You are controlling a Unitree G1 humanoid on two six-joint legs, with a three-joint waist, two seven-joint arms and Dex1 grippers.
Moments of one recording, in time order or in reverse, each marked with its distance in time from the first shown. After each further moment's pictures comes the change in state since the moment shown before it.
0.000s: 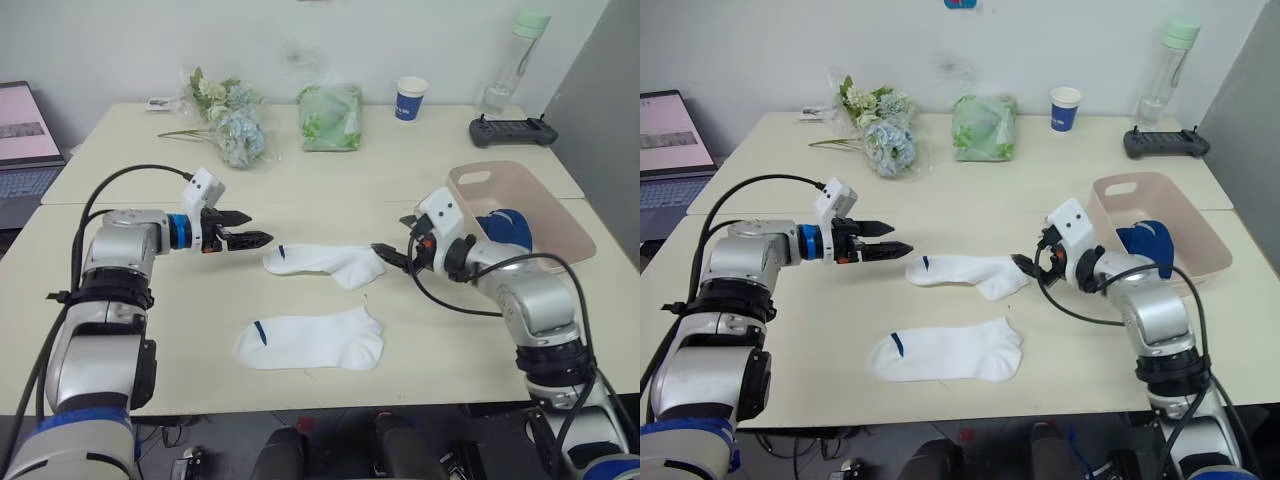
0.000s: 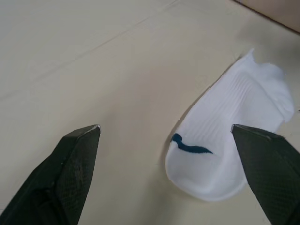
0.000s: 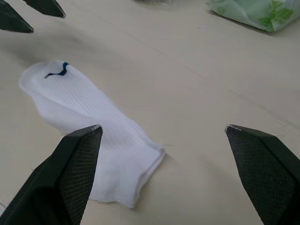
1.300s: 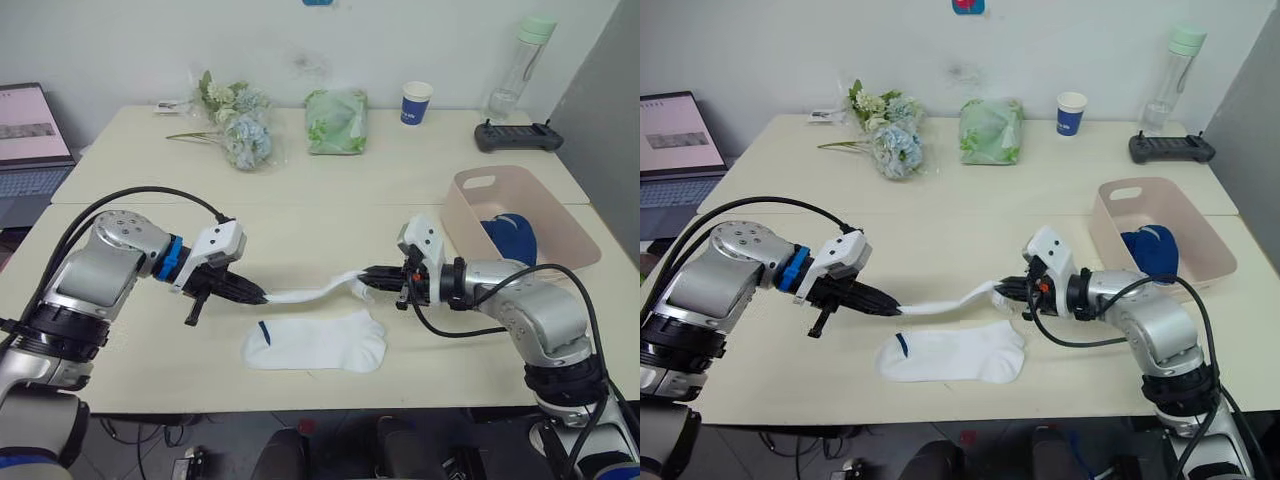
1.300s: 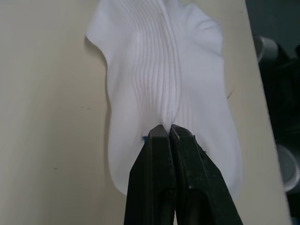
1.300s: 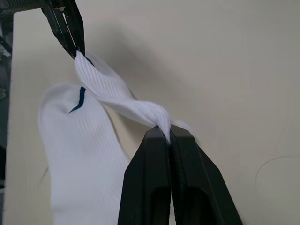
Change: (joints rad) left arm 0.152 0.326 -0.352 -0.517 -0.104 -0.057 -0.433; right arm -0.006 -0.110 0.047 -0.166 0.195 0.252 0.288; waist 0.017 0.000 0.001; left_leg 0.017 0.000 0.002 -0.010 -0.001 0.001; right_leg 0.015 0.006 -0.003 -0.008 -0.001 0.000
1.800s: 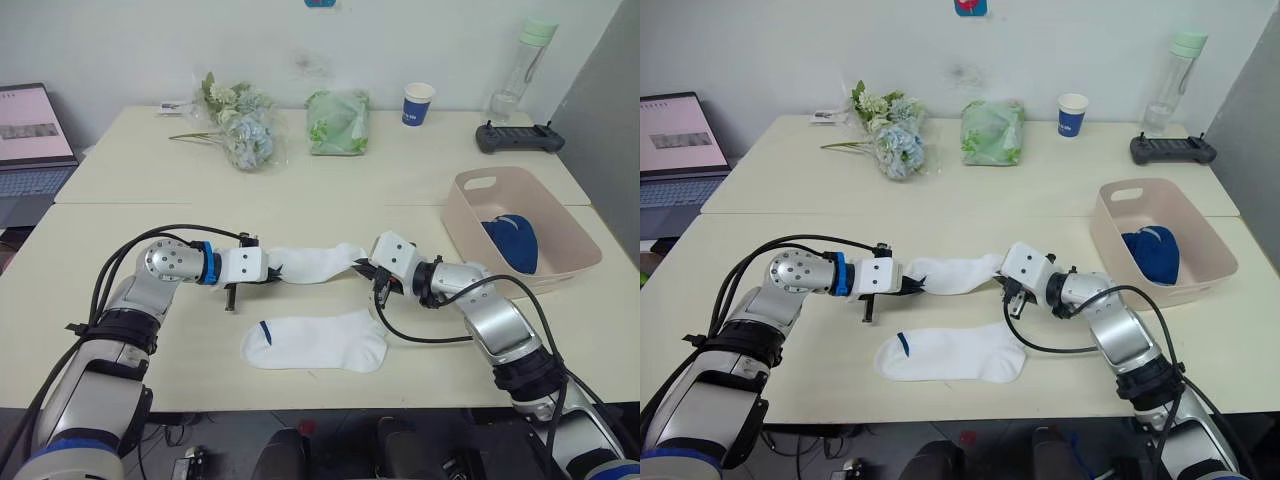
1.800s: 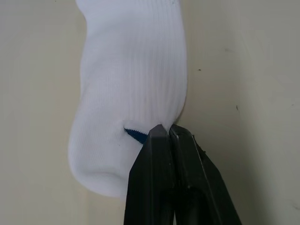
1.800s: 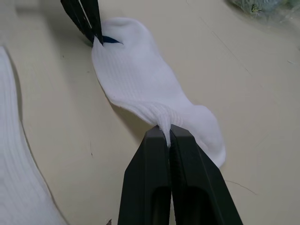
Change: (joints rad) left arm -0.010 -0.250 0.071 0.531 0.389 -0.893 0.363; right arm 0.000 0.060 0.193 0.256 -0.418 -0.600 -0.060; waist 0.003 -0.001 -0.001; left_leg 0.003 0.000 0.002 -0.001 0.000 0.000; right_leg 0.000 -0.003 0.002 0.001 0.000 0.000
